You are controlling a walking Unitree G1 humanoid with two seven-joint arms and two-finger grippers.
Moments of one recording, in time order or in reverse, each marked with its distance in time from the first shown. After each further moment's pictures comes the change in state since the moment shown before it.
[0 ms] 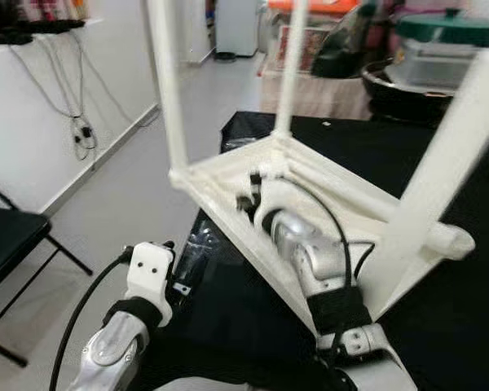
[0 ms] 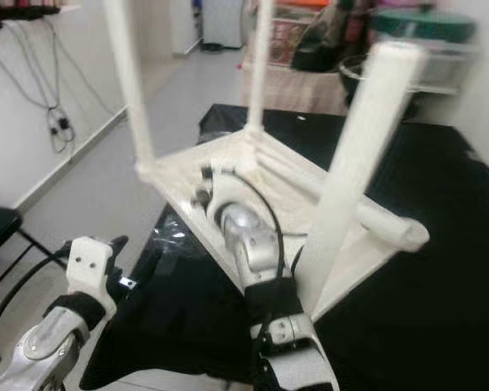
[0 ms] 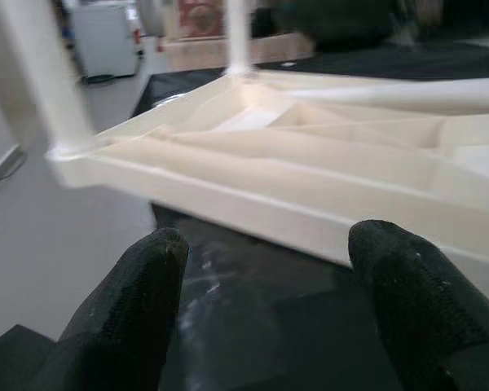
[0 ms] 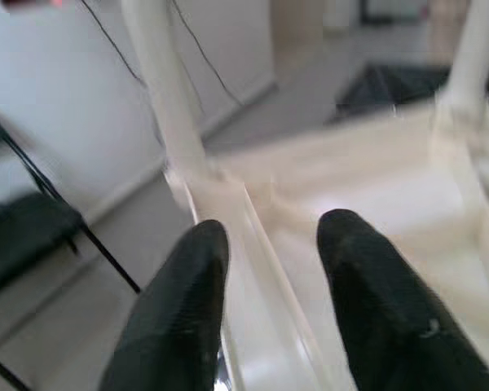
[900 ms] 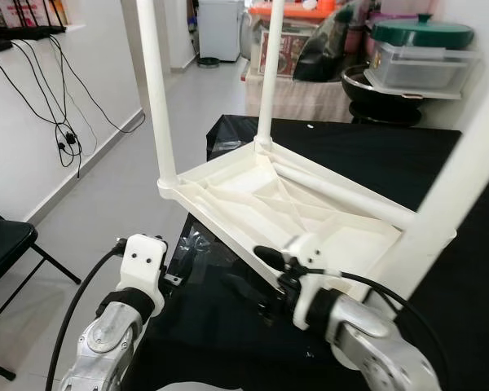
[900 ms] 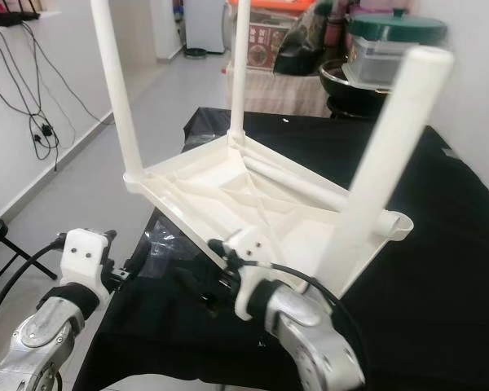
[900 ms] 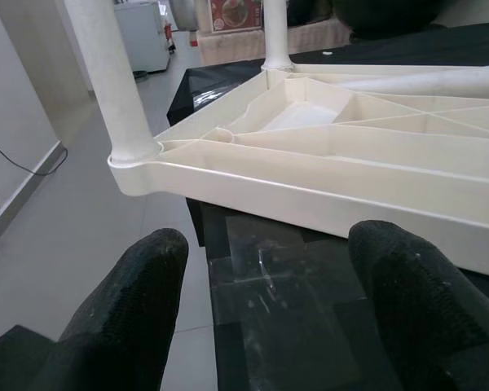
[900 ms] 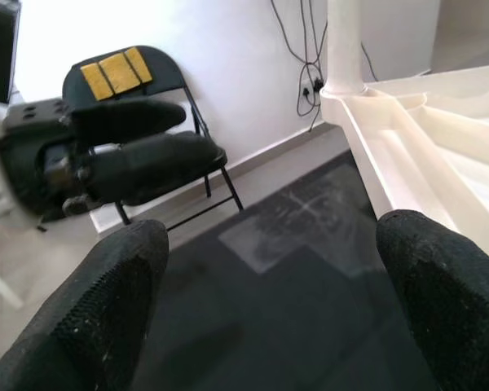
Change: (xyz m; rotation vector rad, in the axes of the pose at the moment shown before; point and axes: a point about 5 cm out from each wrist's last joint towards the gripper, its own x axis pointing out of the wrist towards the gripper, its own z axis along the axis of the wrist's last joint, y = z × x) left arm 0.007 0.018 -0.003 0.056 0.040 0.101; right arm -0.132 -0.017 -0.075 -0.004 0.062 0.367
